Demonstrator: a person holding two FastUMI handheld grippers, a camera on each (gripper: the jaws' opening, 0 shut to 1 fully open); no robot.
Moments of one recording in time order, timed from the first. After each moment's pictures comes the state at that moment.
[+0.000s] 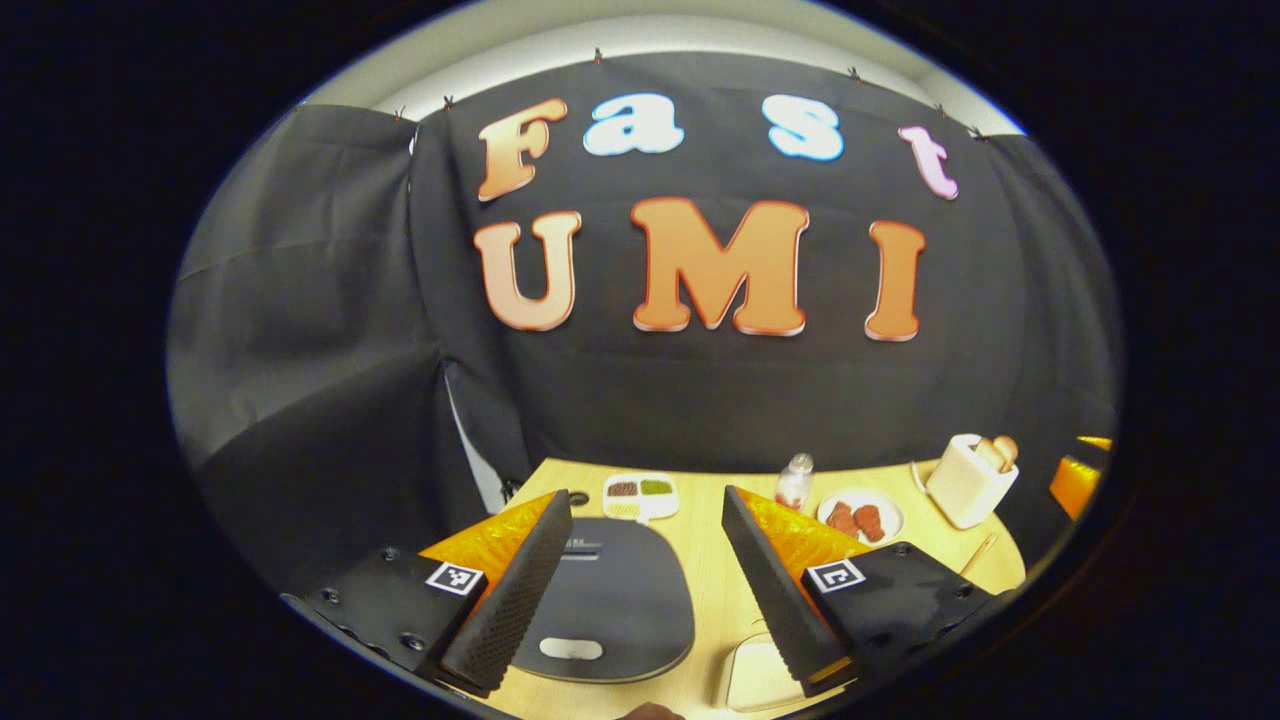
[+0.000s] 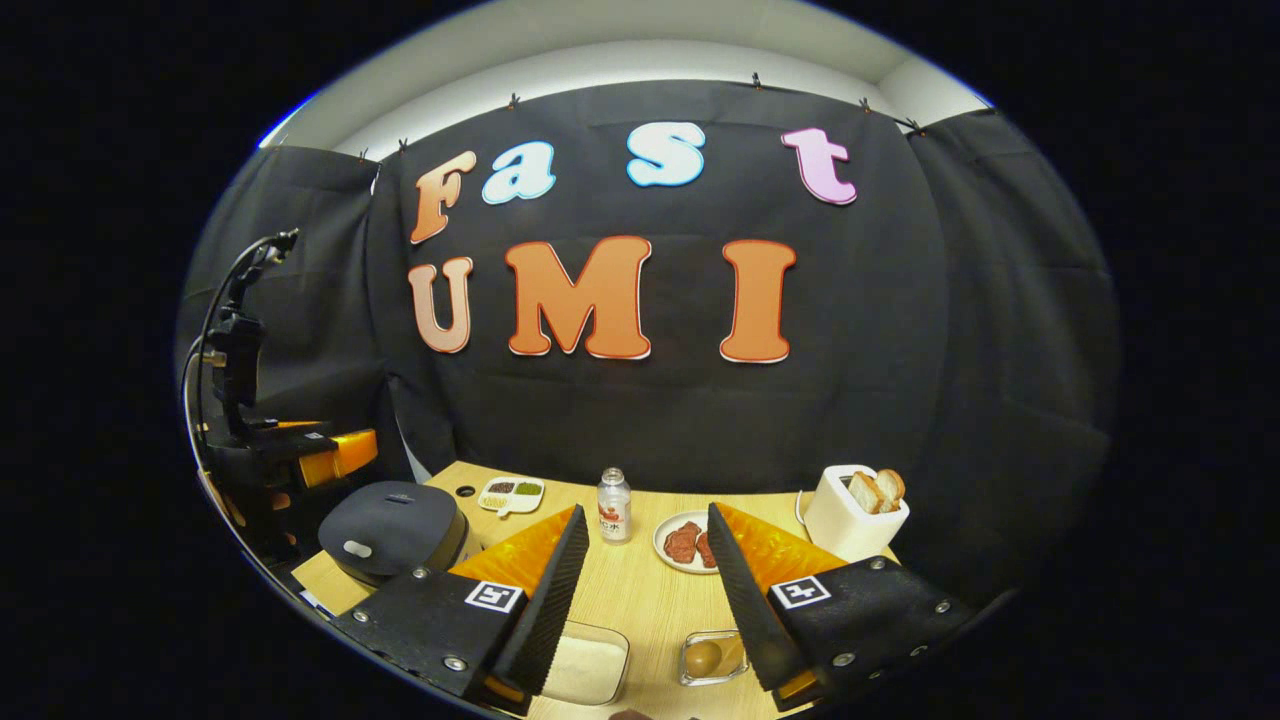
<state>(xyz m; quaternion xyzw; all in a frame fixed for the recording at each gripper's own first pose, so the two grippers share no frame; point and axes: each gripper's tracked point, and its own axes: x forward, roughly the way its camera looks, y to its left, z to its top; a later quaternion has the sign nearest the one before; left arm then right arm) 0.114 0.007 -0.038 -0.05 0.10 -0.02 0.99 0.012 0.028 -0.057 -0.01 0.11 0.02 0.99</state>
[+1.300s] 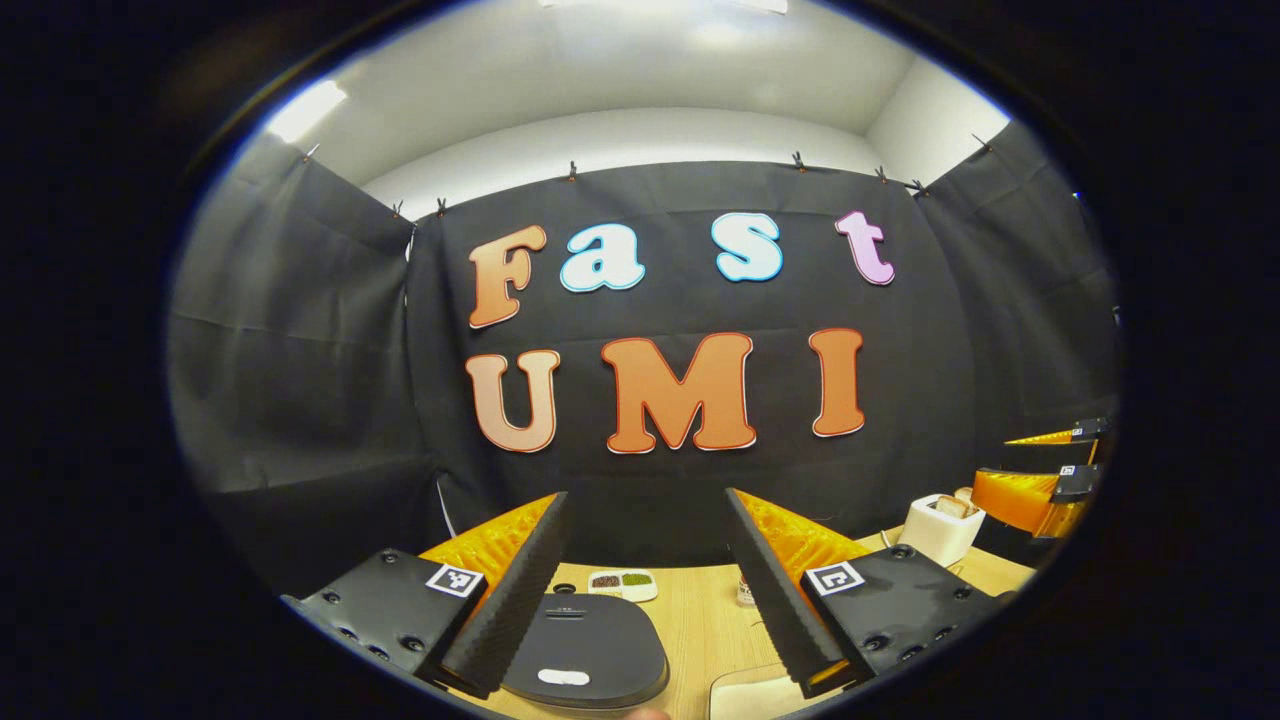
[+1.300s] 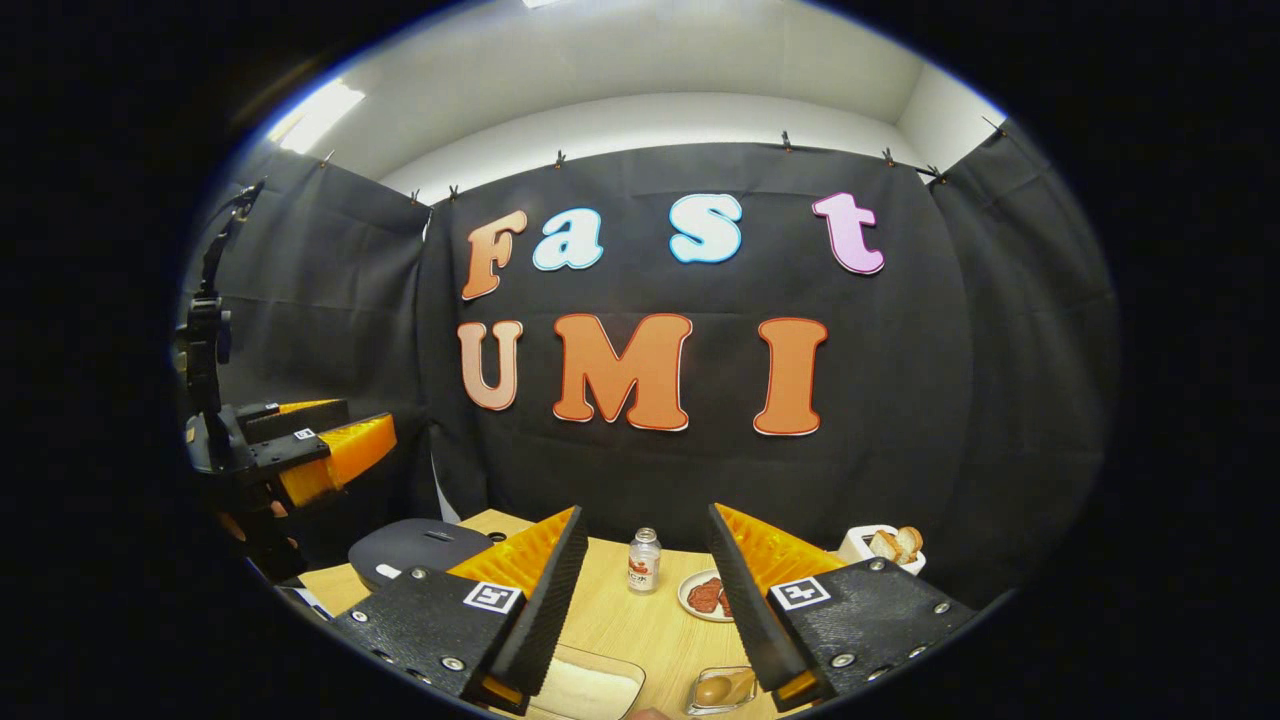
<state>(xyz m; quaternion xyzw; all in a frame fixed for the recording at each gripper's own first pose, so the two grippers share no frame) 0.041 -0.015 0.027 -0.01 -0.05 -0.04 1.00 -0.011 0.052 -0.020 -0.01 0.02 0.08 1.00</state>
